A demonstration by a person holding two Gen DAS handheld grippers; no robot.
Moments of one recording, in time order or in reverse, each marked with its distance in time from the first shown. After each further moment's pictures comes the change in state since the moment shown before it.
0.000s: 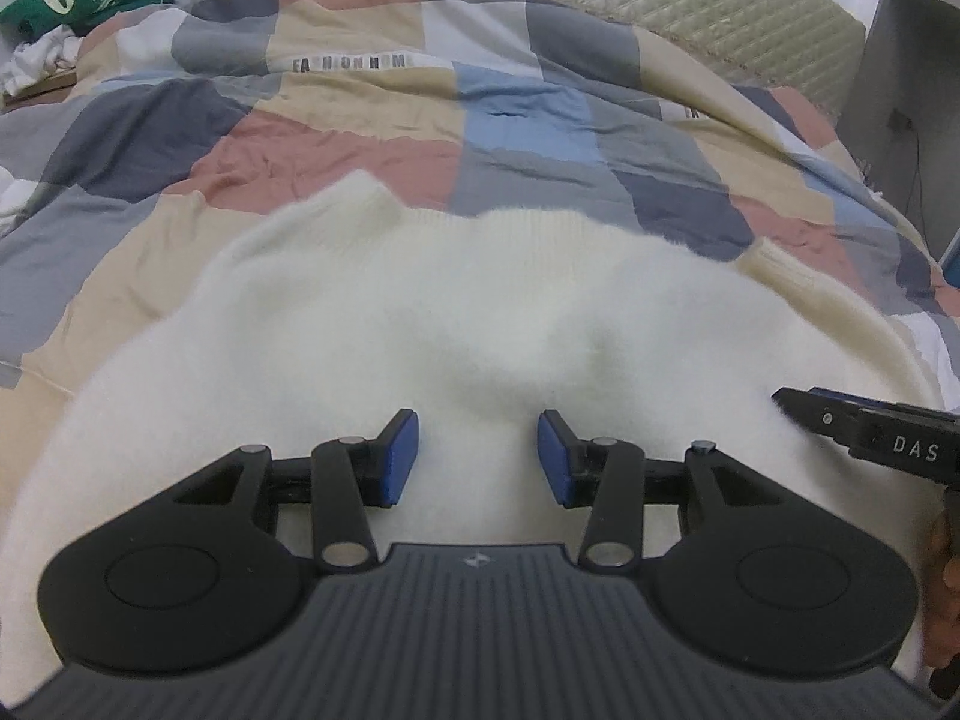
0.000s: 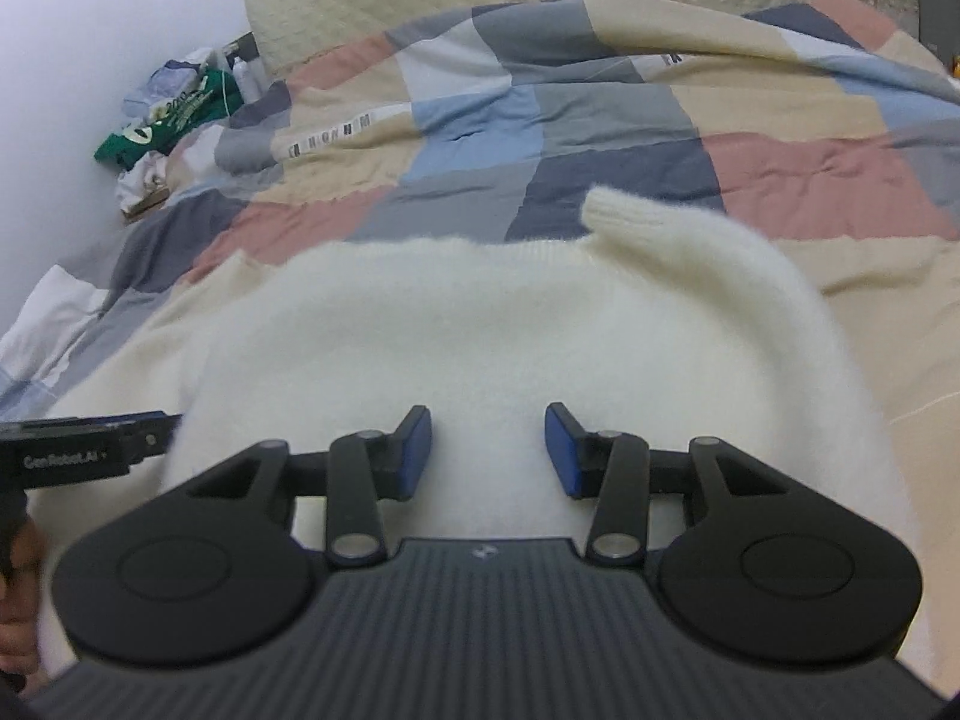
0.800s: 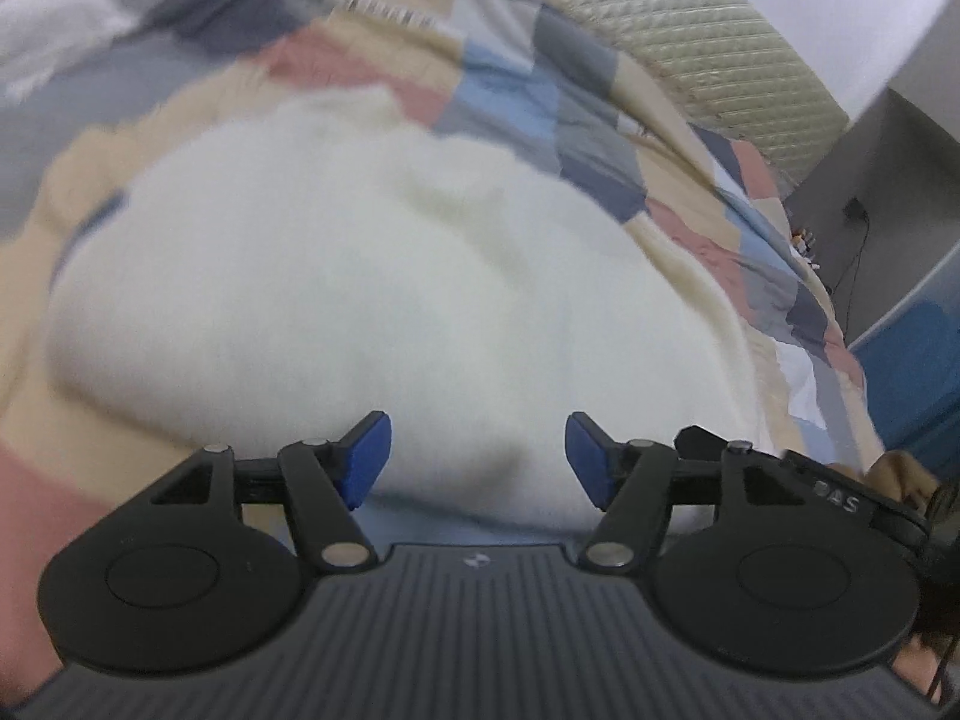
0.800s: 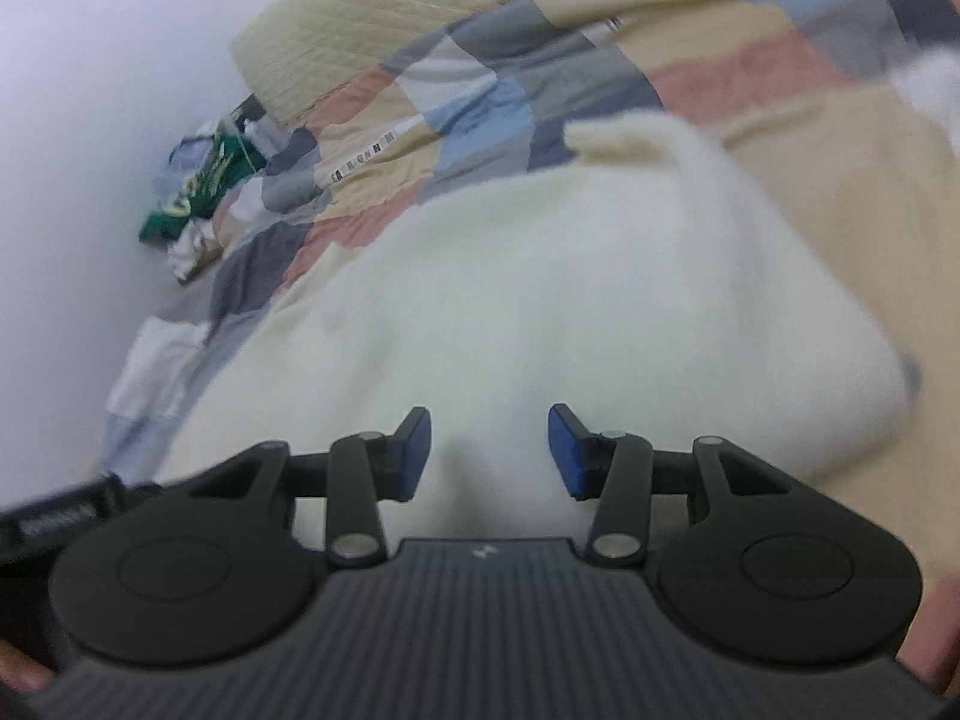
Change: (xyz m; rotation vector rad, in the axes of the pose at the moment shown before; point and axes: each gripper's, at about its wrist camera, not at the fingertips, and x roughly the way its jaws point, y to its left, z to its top) left arm -0.145 -0.013 -0.091 -0.287 0.070 -0.150; right arm -0.127 0.011 -0.074 0.291 0.012 0.111
